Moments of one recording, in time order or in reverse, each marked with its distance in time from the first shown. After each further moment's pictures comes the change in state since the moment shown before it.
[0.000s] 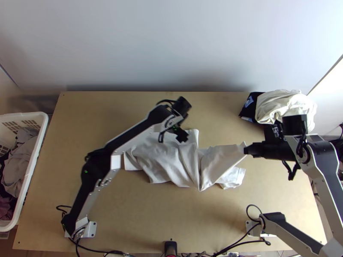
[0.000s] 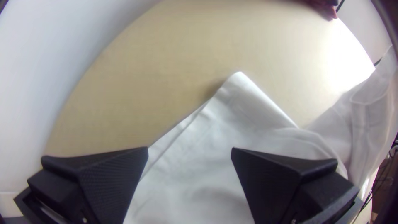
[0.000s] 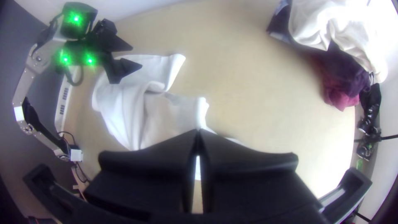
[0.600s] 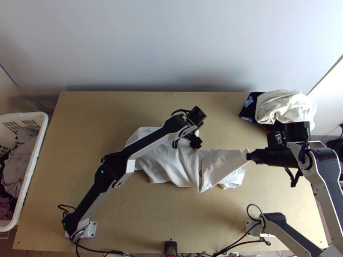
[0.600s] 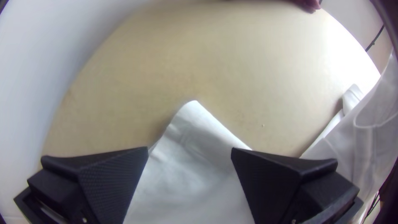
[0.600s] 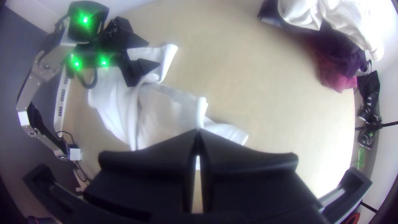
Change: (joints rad) left arm -0.095 0.144 0.113 0.116 0.011 0.035; right arm -0.040 -0.060 -0.062 -0.043 0.000 -0.001
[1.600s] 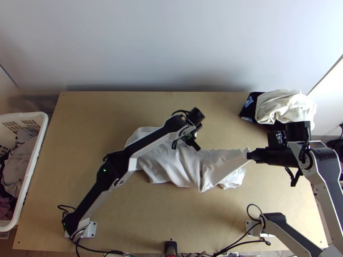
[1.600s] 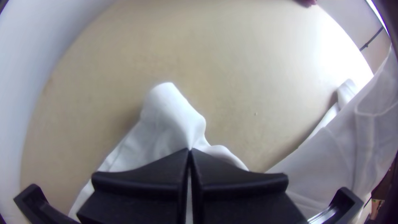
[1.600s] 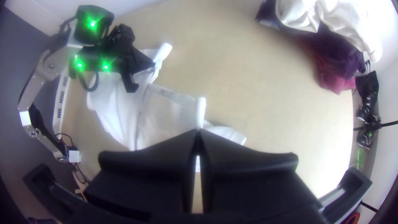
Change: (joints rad) left arm 0.014 0.032 0.016 -0.048 0.102 -0.026; right arm -0.005 0.002 0.002 0.010 0.008 0.002
